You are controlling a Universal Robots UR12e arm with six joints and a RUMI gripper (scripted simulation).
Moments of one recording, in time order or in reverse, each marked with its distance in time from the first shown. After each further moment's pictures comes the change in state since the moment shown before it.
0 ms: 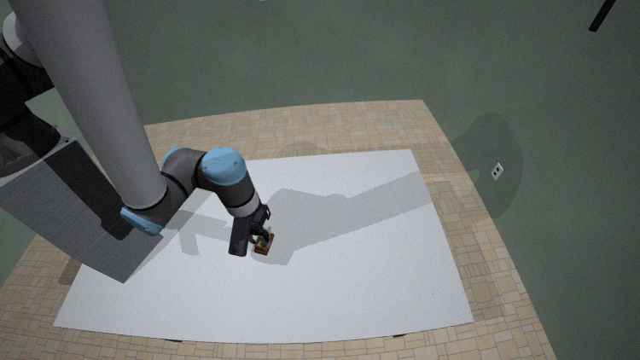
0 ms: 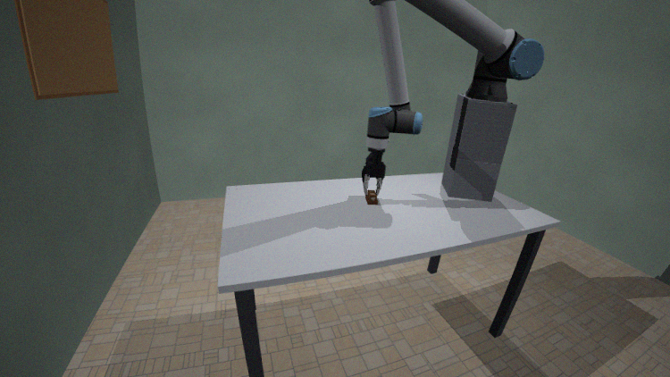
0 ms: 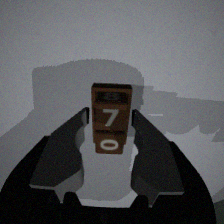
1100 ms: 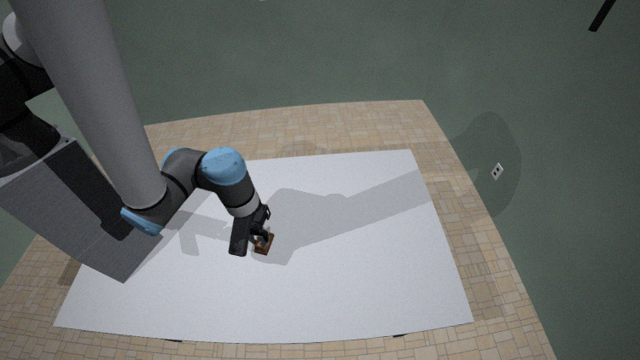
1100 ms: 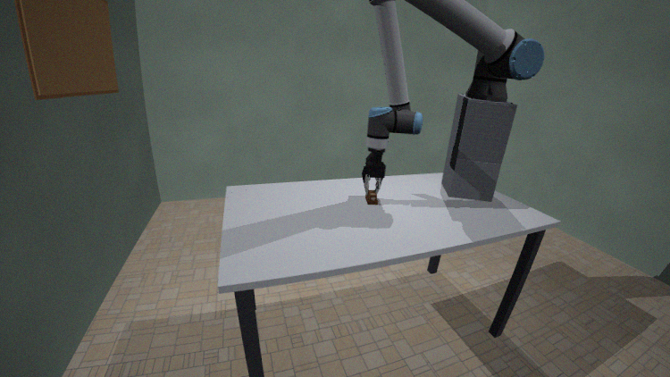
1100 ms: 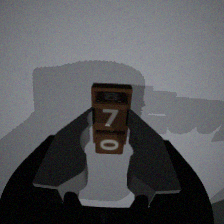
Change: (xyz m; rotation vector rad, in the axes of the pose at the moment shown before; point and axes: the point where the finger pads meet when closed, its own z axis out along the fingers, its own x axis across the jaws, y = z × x) arm 0.000 0.000 0.000 0.000 0.000 0.000
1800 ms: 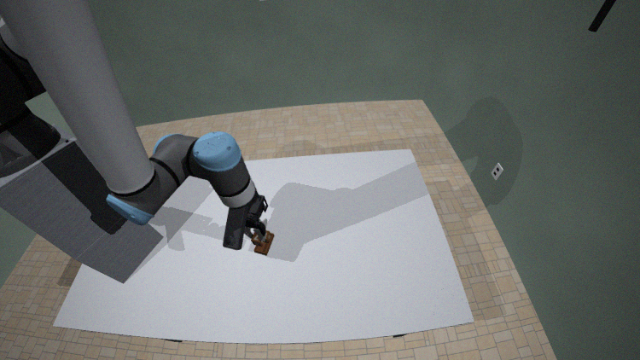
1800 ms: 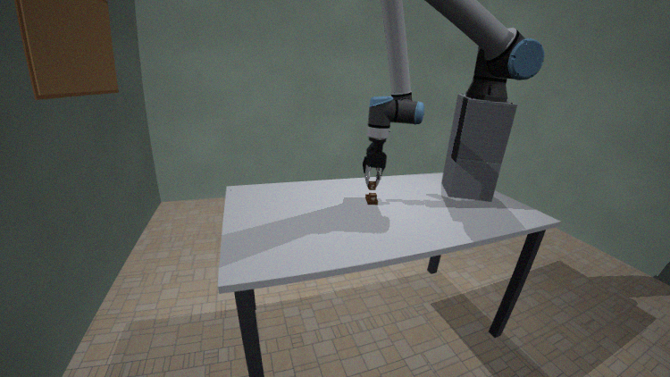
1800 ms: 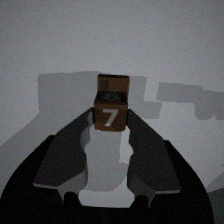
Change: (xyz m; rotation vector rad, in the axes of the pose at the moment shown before) arm -0.001 0.001 -0.043 0.000 -0.004 -0.001
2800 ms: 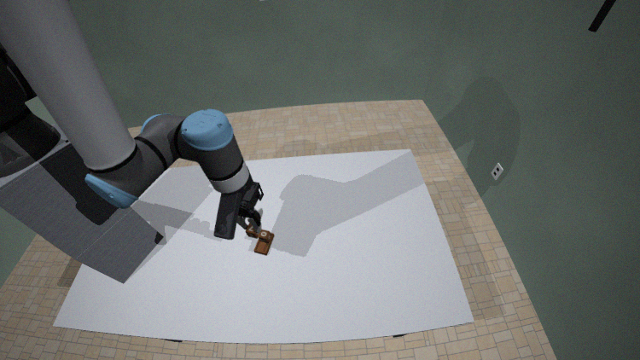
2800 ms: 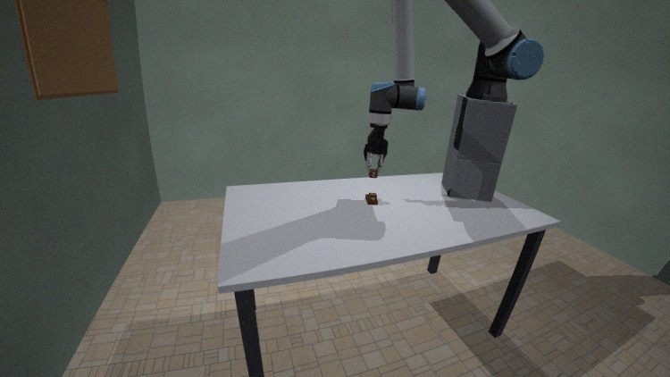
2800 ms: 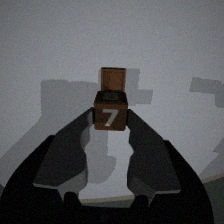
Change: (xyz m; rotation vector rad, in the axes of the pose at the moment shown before) arm 0.000 0.000 -0.057 0.000 0.002 0.005
